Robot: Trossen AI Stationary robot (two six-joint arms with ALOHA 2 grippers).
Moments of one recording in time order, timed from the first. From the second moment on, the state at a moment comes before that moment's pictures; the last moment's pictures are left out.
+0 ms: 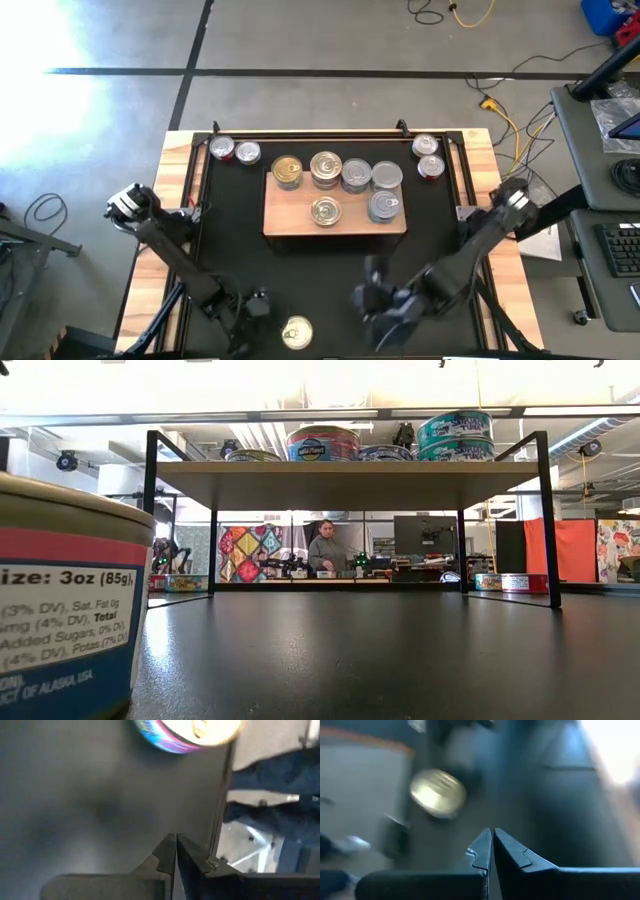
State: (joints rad) left arm -0.83 1.68 1.00 -0.36 0.01 -1.09; right arm 0.68 1.80 1.67 -0.76 0.48 0.54
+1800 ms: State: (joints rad) left arm -1.02 1.96 1.29 -0.57 -0.30 -1.17; right arm 0.57 2.50 2.26 -0.77 0.20 0.58
